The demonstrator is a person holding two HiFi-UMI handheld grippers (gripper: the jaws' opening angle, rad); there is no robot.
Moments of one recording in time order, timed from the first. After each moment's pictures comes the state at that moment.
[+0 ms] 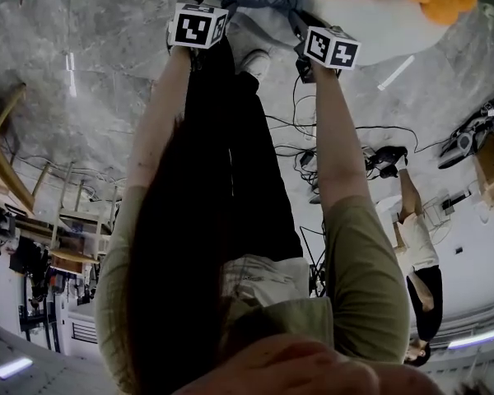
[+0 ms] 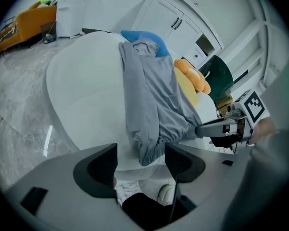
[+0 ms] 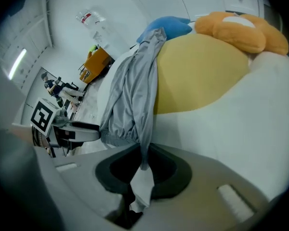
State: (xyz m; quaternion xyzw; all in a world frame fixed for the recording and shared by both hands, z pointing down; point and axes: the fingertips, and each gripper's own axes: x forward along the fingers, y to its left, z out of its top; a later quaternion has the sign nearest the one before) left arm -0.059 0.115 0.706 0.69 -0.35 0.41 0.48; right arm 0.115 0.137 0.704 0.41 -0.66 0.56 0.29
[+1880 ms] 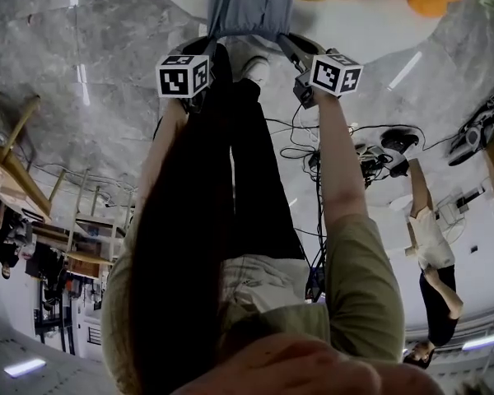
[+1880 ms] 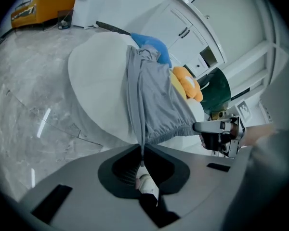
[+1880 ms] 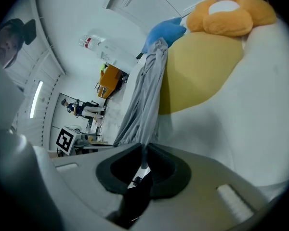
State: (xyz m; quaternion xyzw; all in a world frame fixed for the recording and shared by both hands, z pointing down) left arm -0.063 0.174 0.654 0.66 -0.35 0.37 0.55; right arm 0.101 0.157 0.635 0.34 -0.68 0.64 0.15
